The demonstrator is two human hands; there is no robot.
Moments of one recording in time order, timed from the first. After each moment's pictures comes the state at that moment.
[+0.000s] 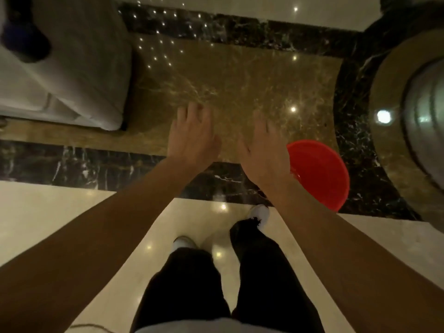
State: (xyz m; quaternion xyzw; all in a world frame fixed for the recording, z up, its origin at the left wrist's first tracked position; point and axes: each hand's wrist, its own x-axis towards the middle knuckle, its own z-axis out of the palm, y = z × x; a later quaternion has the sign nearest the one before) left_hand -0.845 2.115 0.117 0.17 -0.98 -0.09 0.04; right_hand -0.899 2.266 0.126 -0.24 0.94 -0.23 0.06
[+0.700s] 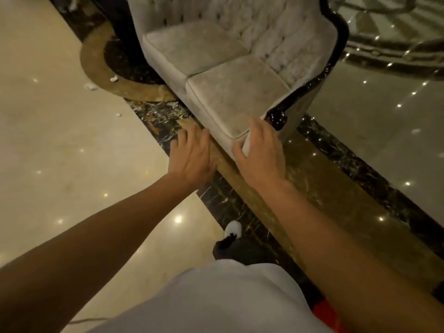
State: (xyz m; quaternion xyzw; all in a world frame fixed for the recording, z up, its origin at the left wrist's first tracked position) left_hand -0.480 1.862 0.269 0.54 -0.84 -0.01 0.08; right_hand -0.636 1.915 0.300 -0.62 0.75 -0.23 -0.01
